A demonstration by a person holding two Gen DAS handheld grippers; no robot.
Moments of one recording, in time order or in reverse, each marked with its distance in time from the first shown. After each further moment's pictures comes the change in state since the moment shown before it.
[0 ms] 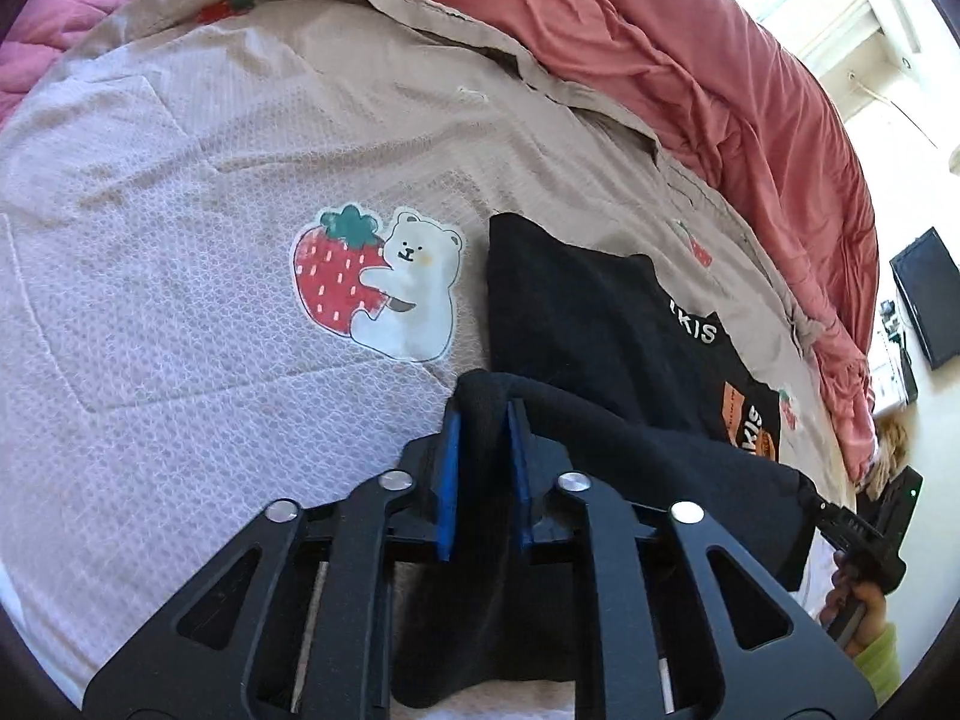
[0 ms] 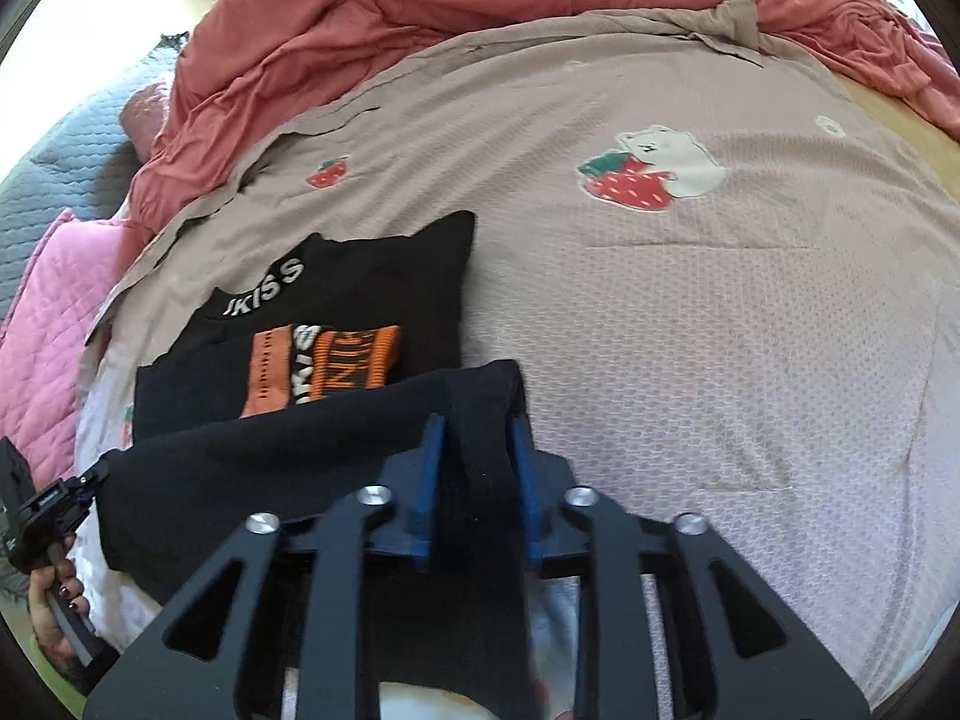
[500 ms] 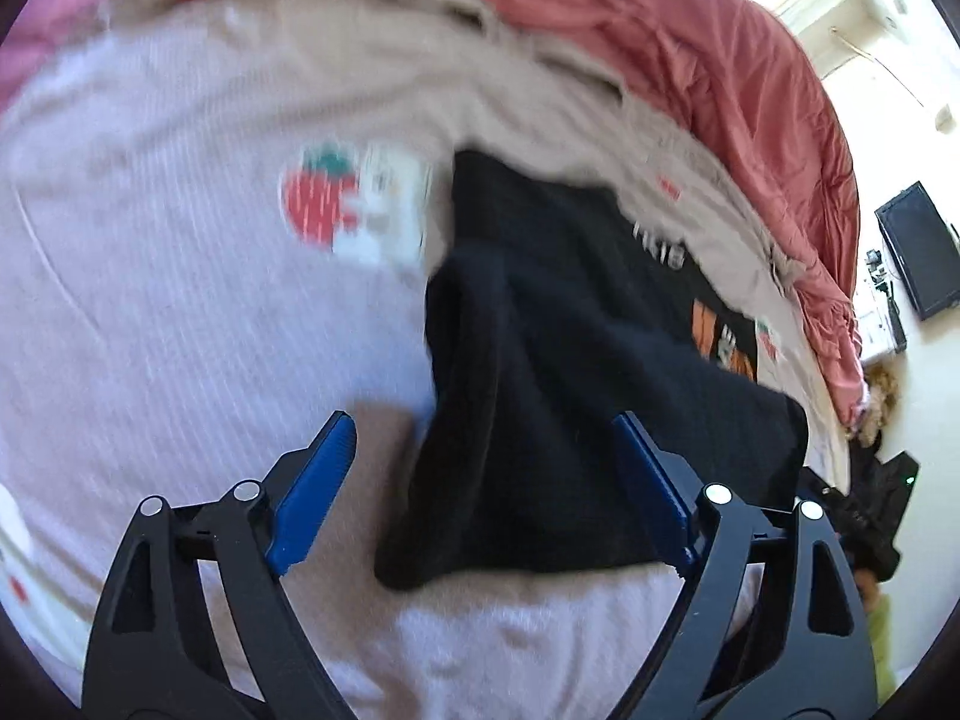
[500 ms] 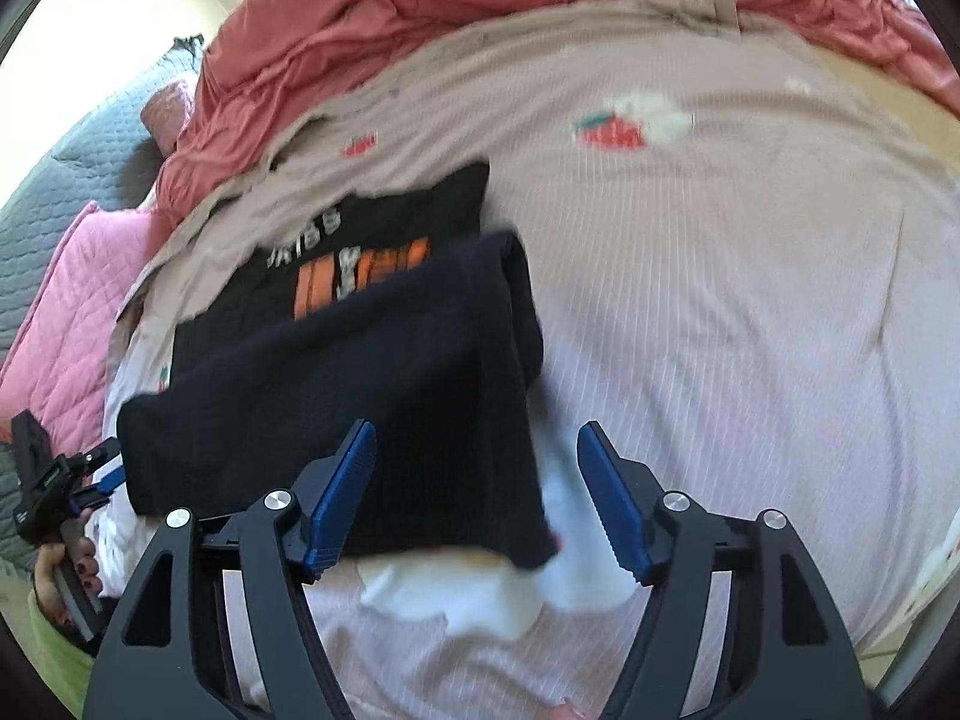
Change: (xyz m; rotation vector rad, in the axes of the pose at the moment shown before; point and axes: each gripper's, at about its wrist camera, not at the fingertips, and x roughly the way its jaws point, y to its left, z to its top) left arm -0.015 -0.007 -0.032 0.034 0.149 -0.031; right arm -0.038 0.000 -0.056 0.018 0.037 0.061
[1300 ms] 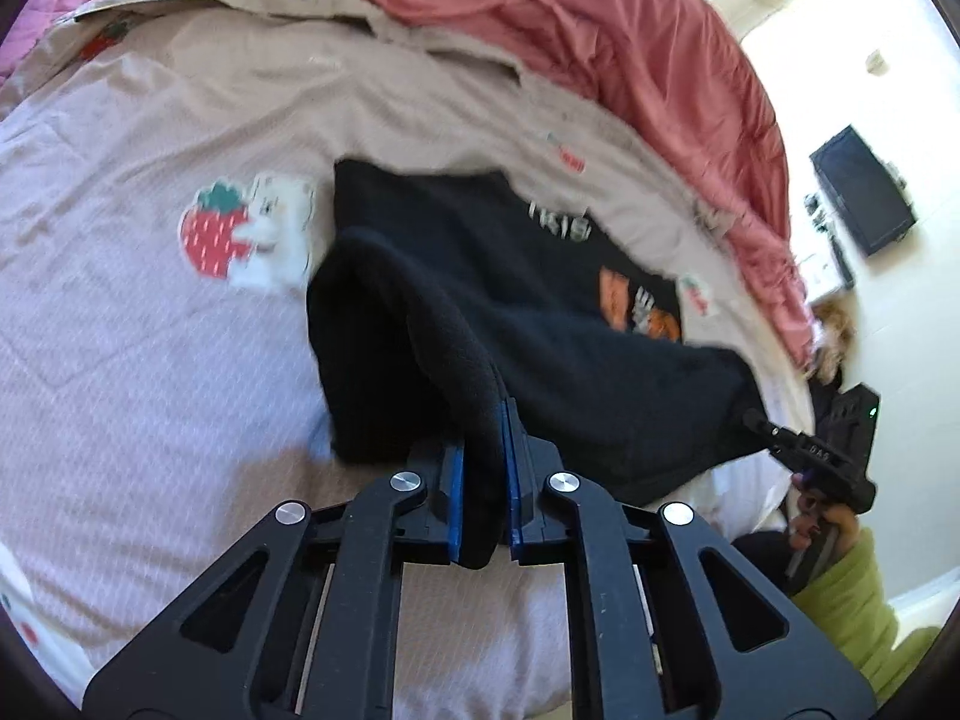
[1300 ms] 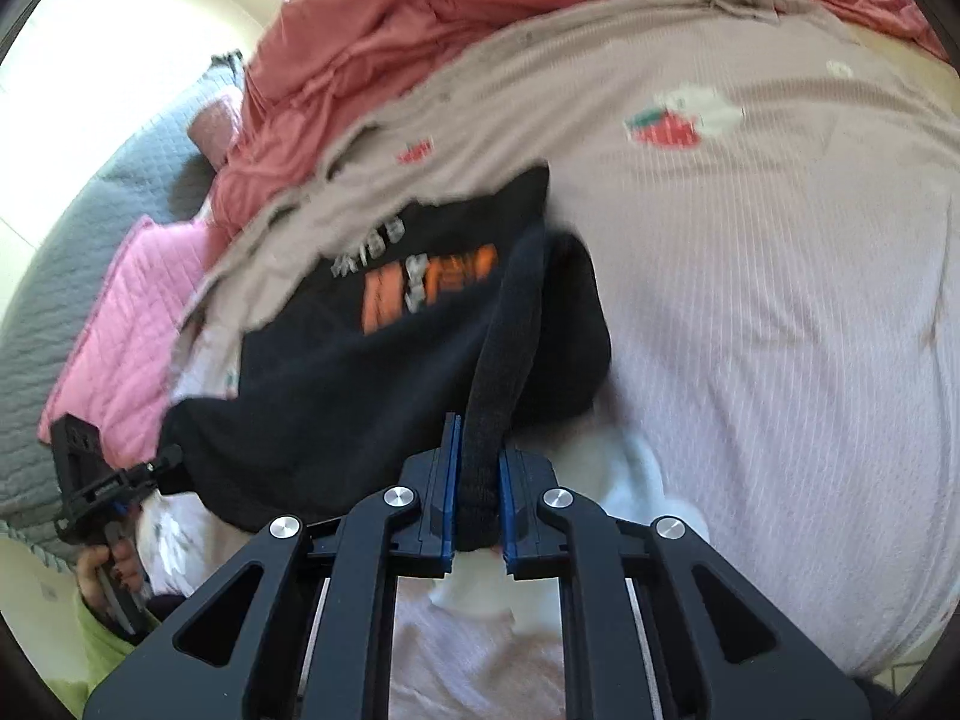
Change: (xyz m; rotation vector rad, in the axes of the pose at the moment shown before) left arm -0.018 -0.039 0.013 0.154 -0.026 -0.148; right arm -0.014 0.003 0.017 0.023 -0.023 0.184
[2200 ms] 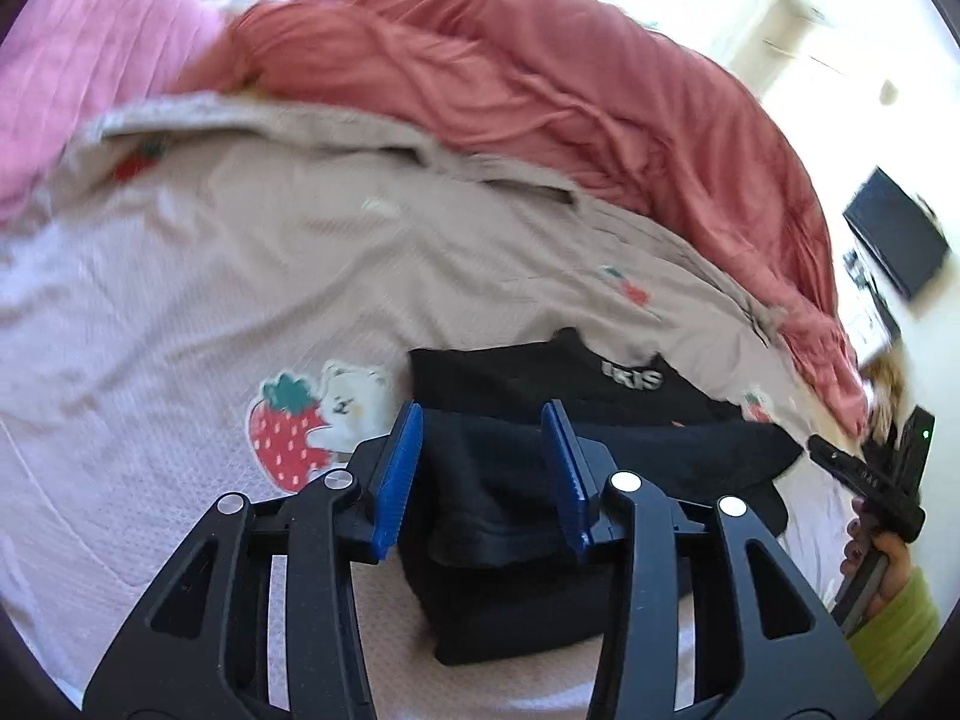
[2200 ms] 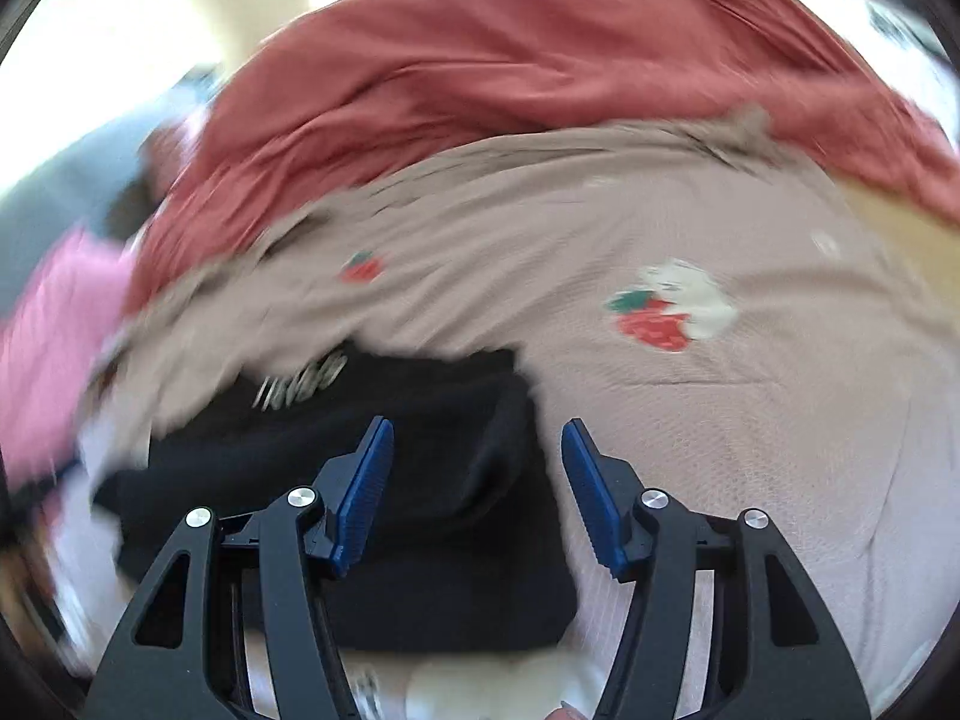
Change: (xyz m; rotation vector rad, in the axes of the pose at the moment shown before) left arm -0.006 0.013 0.057 0.077 -0.228 0.143; right arm 0.036 0.046 0.052 -0.225 -0.176 -0.260
